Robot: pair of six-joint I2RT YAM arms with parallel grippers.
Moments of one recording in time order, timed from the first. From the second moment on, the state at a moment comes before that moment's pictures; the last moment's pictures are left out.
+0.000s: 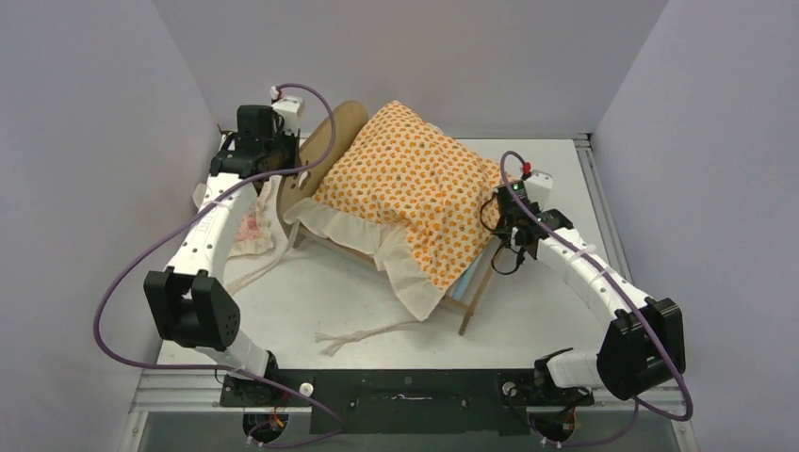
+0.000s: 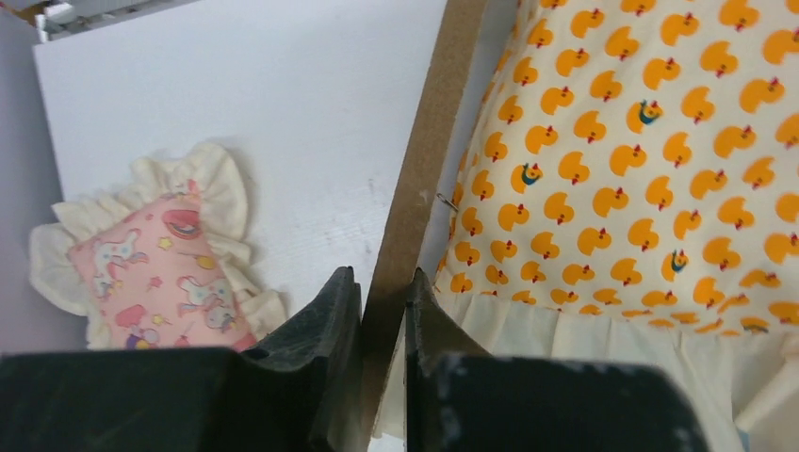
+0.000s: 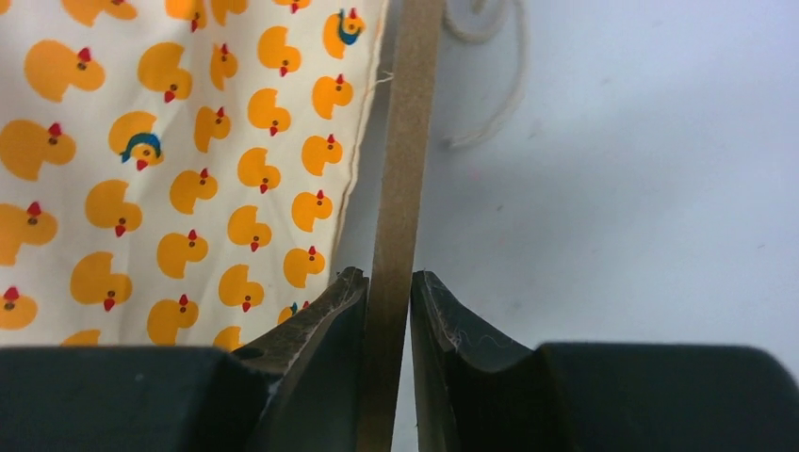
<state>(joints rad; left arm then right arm) -0.11 1.62 1.60 -0.61 0.01 0.08 0.41 1.32 1.01 -0.63 0.47 0.66</state>
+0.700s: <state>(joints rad) -0.30 1.24 1.25 -0.62 -0.15 -0.27 0.16 1.87 1.63 -0.43 0.16 0.05</state>
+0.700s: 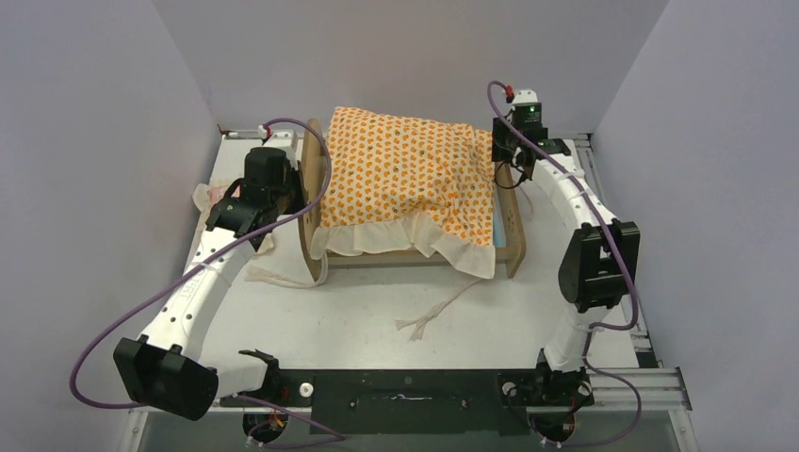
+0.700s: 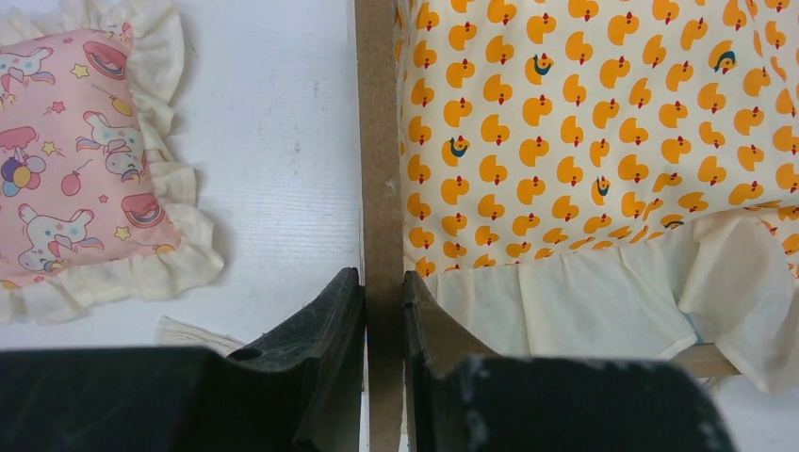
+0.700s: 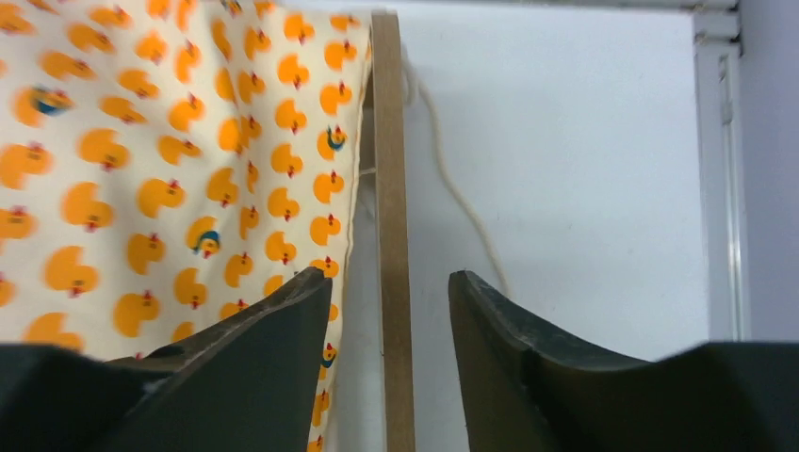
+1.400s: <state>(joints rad) -0.33 1.22 1.29 -0.76 -0.11 -0.32 0.24 0.98 0.91 -0.67 -0.06 0.47</state>
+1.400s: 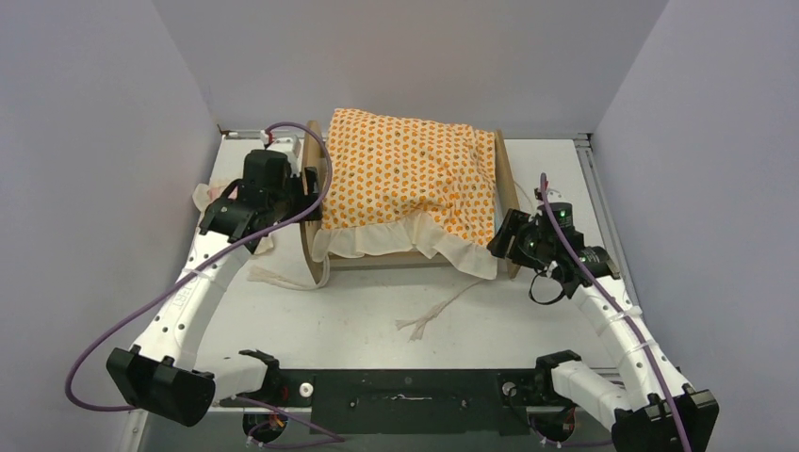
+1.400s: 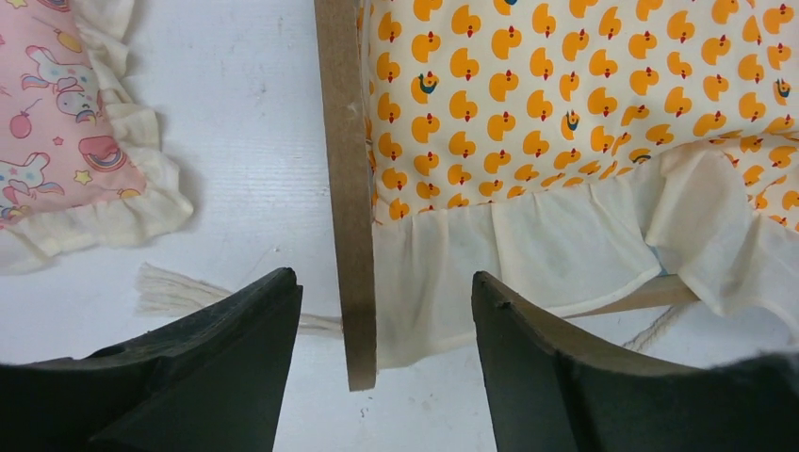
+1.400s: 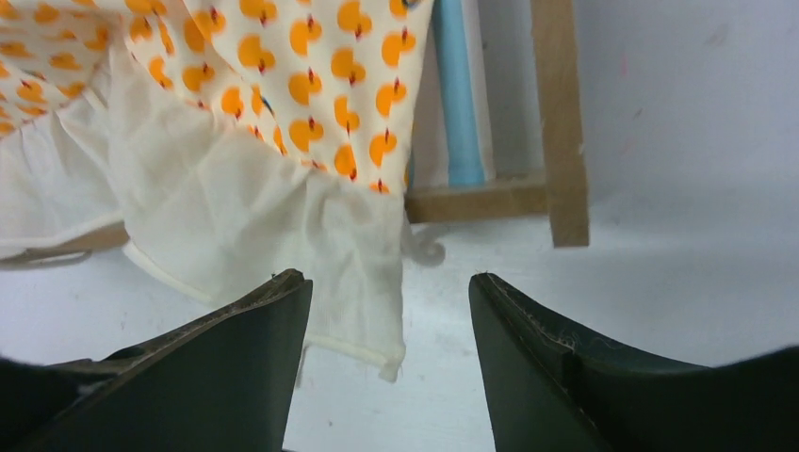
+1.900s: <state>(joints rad) -0.82 1.14 1.39 -0.95 -0.43 -0.38 0.24 0.90 0.66 -0.58 -0.21 0.63</state>
